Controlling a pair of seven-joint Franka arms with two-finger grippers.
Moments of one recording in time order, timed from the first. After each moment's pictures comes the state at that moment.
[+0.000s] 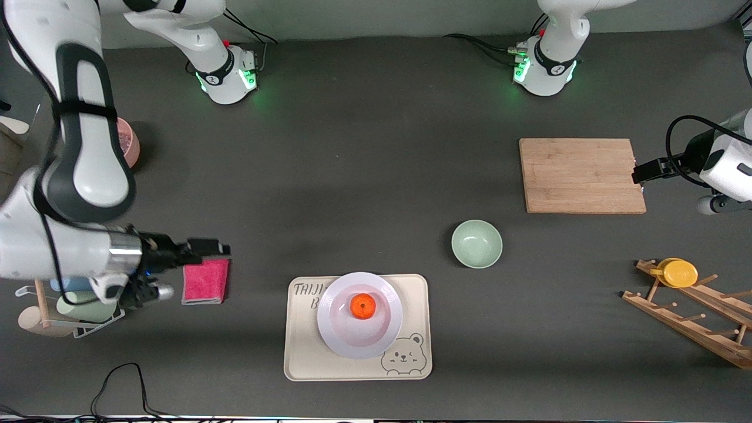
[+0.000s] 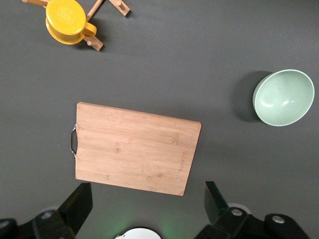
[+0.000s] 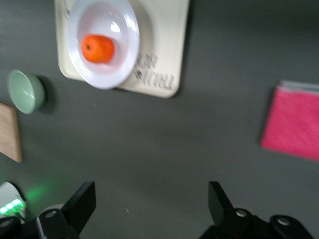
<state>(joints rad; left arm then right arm) 0.11 0.05 -0.10 -1.69 0.00 1.56 -0.15 0.18 0.41 -0.15 -1.44 0.44 1.65 -0.19</state>
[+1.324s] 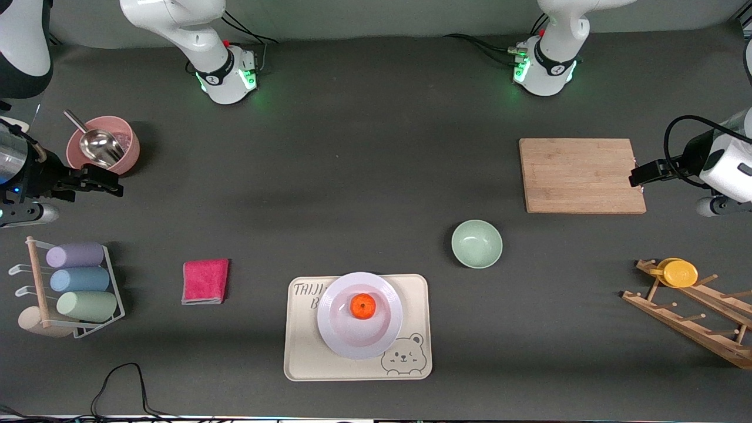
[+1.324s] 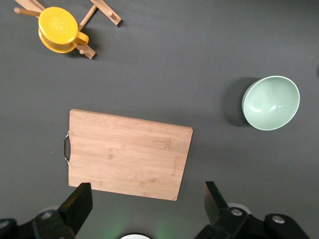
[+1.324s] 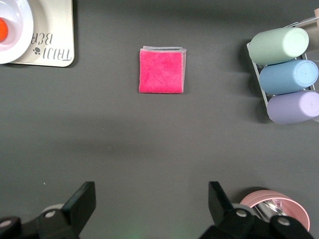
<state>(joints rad) 0.11 0.05 -0.10 -1.68 -0.02 1.58 -0.15 0.11 0.12 -0.12 -1.51 0.02 1.53 -0.08</state>
